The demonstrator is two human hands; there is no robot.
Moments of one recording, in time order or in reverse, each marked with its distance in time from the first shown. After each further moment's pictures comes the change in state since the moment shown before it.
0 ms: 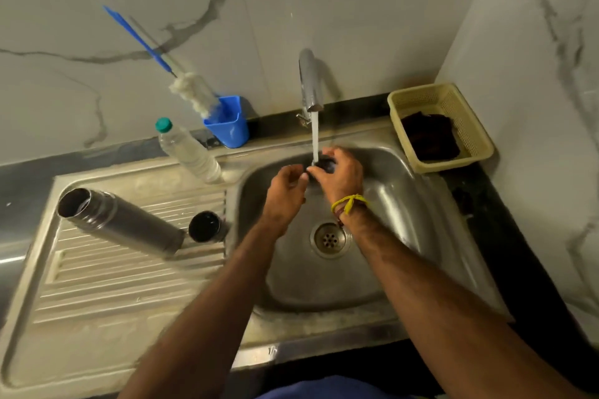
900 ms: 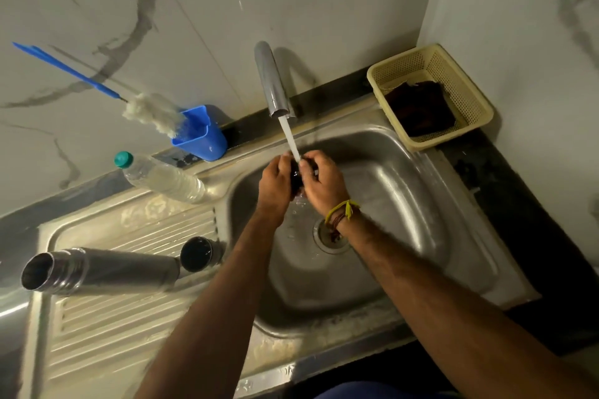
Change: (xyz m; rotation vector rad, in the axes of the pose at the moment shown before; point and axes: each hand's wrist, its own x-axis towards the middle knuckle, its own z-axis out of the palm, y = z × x) left_hand 0.044 0.009 0.015 -0.015 -0.062 0.011; right_hand 0.002 0.015 0.018 0.187 -0.099 0.188
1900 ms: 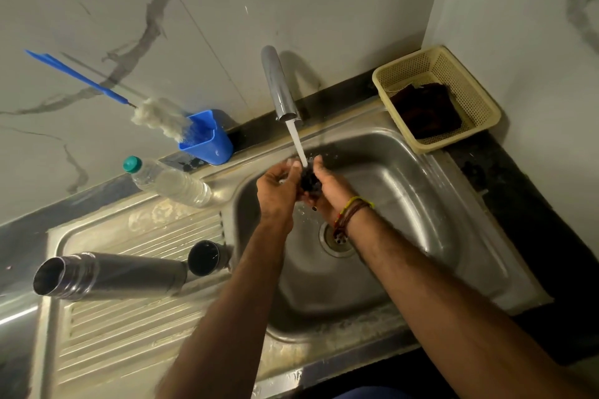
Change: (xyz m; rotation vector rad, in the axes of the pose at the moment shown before) left_hand -0.004 -0.004 0.003 -0.169 0.233 -0.092; right_hand 0.002 0.001 0.003 0.731 -0.209 0.582
